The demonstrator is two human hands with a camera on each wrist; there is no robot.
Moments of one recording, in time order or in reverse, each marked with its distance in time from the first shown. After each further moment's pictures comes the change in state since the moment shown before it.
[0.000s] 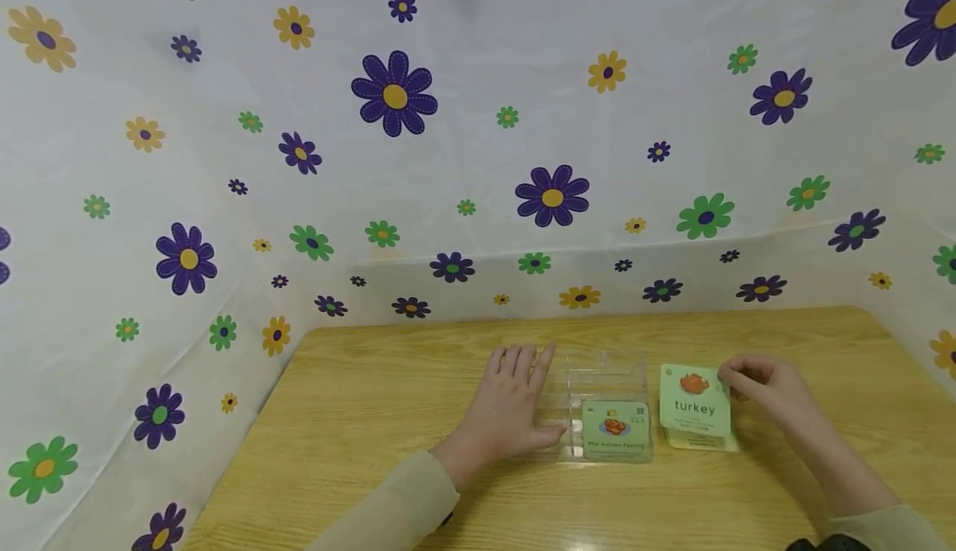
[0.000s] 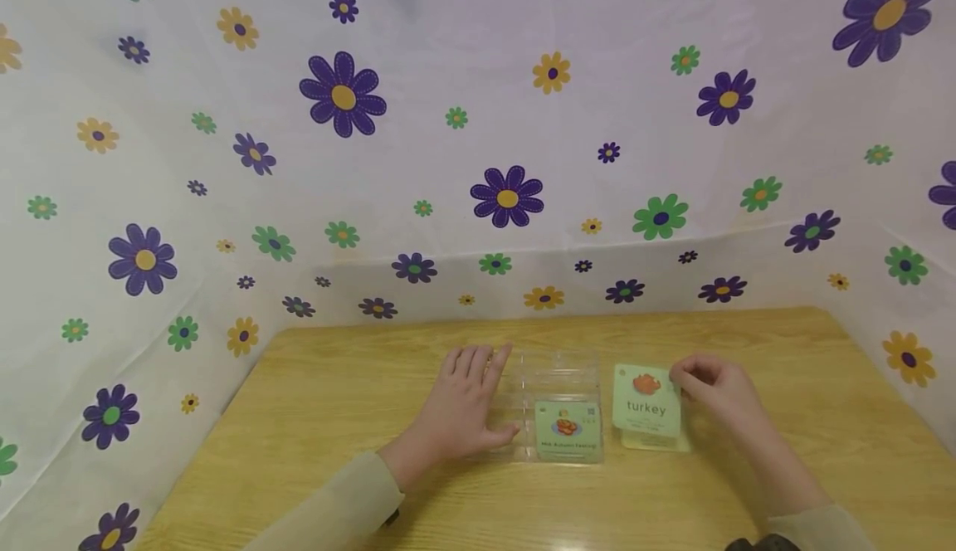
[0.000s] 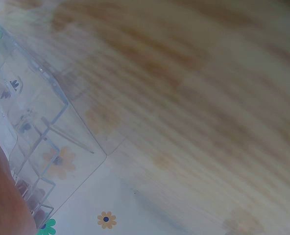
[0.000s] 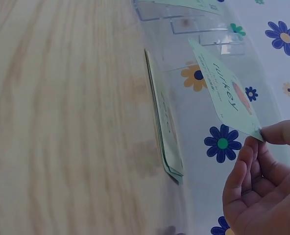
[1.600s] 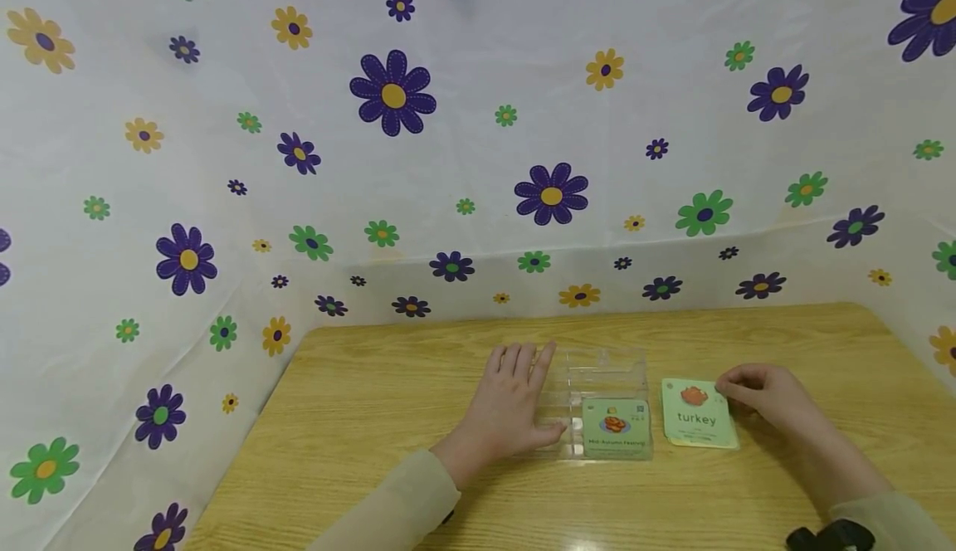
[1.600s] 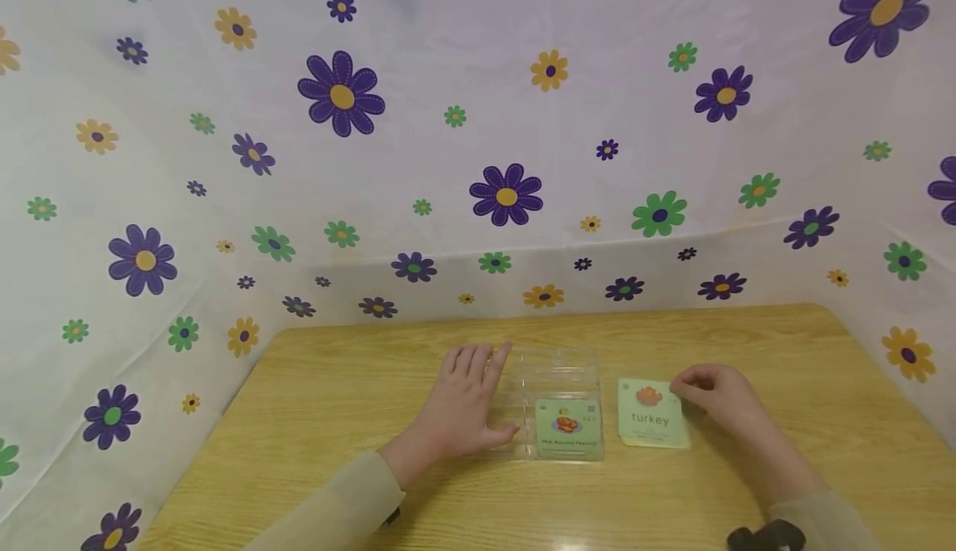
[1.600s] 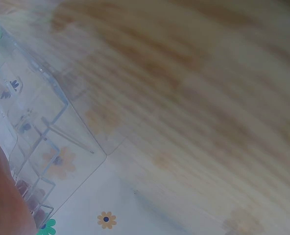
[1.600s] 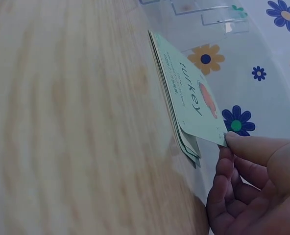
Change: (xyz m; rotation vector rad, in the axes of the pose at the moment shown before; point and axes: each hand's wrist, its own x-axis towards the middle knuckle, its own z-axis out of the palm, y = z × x) left_hand 0.000 0.001 0.001 0.011 0.025 -0.003; right_hand 0.014 0.019 -0.003 -0.141 -0.122 0.067
